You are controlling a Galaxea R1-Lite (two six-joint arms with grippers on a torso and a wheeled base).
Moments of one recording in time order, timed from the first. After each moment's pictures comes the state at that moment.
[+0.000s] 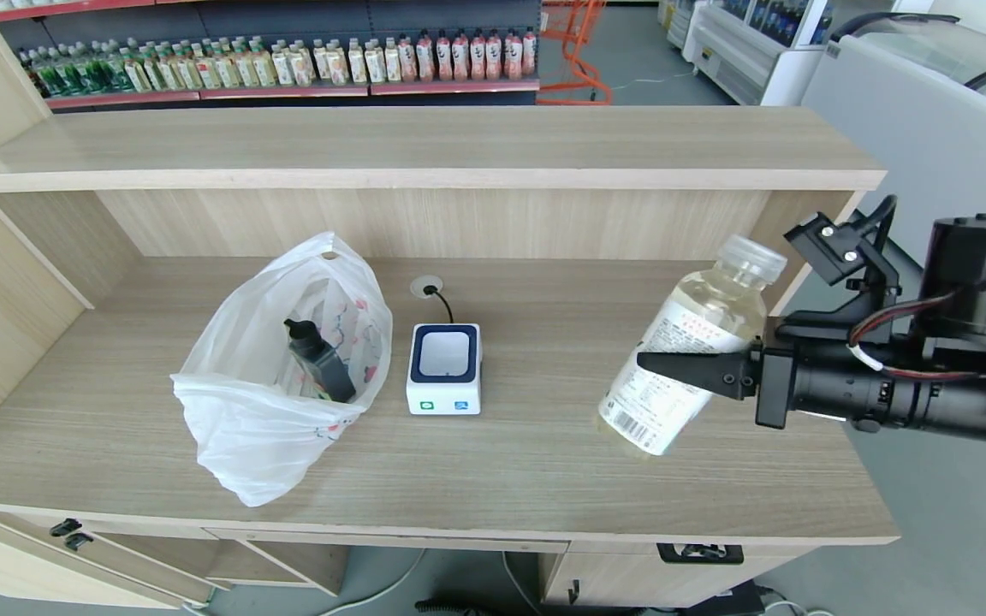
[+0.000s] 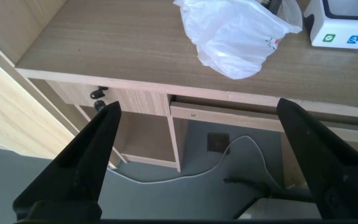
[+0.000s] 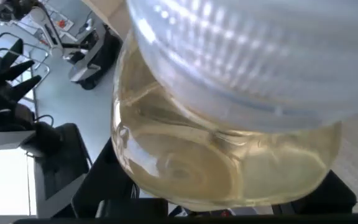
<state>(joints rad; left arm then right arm) 0.00 0.00 0.00 0.05 0.13 0.00 0.40 1.52 -0.75 -0.57 0.64 0.08</state>
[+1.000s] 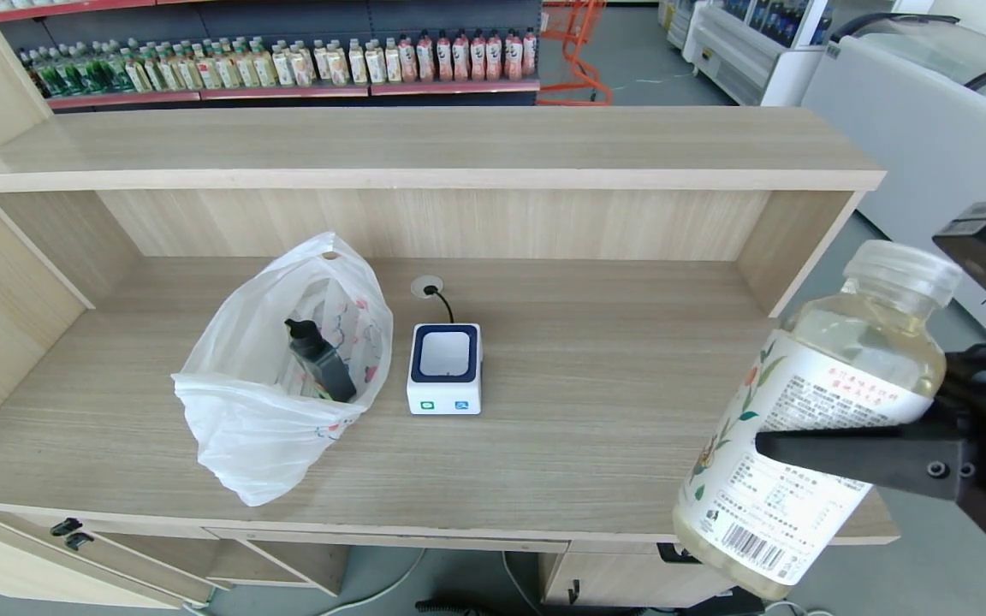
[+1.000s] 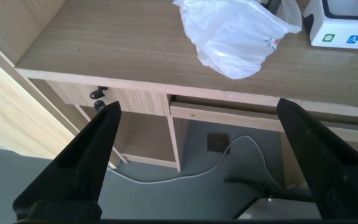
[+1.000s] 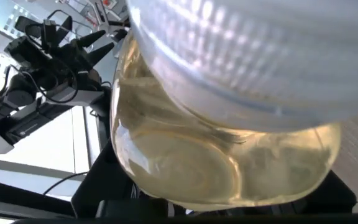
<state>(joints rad) 0.00 0.00 0.00 0.05 0.13 0.00 0.41 1.23 -0.77 -0.17 0.81 0.05</state>
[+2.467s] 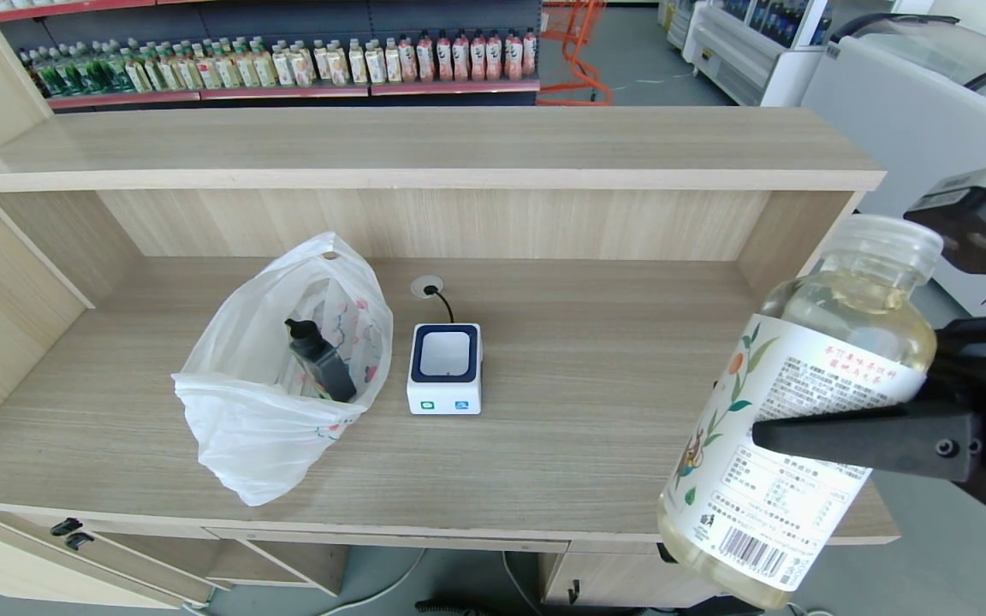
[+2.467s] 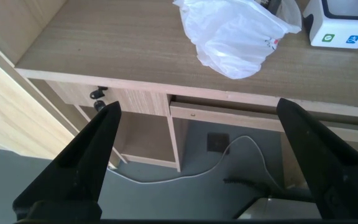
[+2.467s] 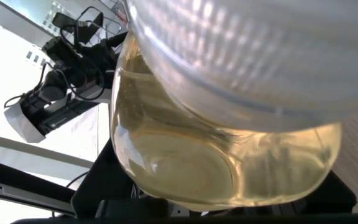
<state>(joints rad) 0.00 0.00 0.00 0.05 0.13 0.00 0.42 1.28 -0.83 -0.18 0.94 0.10</state>
